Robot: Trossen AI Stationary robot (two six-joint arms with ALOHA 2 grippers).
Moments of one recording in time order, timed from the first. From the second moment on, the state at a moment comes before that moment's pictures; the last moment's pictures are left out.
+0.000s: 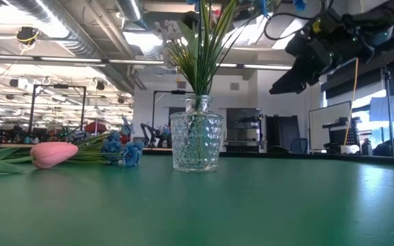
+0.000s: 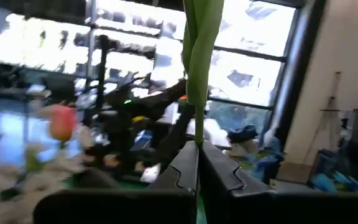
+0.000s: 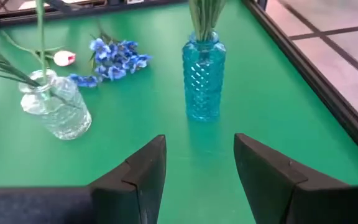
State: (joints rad) left arm -0.15 0.85 0.72 0.28 -0.22 -0.14; right arm -0.63 1.01 0.59 -0.09 -0.49 -0.21
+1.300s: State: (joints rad) left arm -0.23 1.42 0.64 0.66 -0.39 -0.16; right arm -0.63 1.01 0.36 0.33 -0.59 0.00
